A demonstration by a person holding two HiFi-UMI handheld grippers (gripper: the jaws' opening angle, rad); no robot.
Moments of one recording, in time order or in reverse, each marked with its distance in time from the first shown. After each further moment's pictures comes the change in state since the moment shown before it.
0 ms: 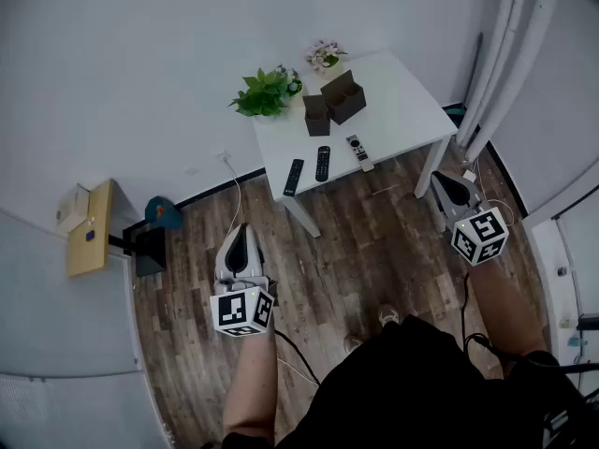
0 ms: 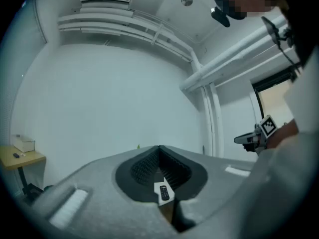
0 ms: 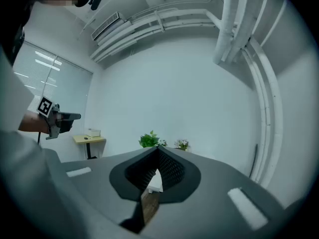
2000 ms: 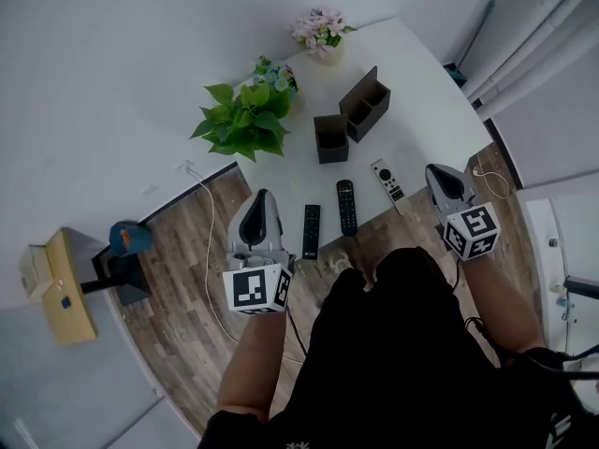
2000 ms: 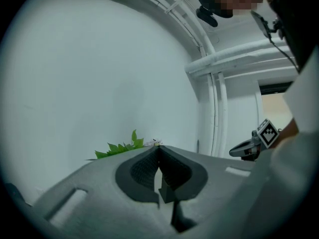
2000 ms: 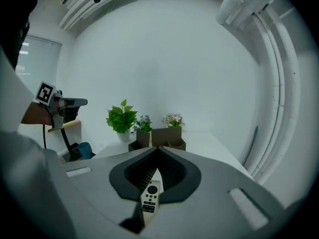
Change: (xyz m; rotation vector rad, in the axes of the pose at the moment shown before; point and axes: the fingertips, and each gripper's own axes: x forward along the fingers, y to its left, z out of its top) left arm 0.383 0.116 -0.102 -0.092 0.107 -0.247; right arm 0.319 -0.083 -0.087 0.048 0.303 -0.180
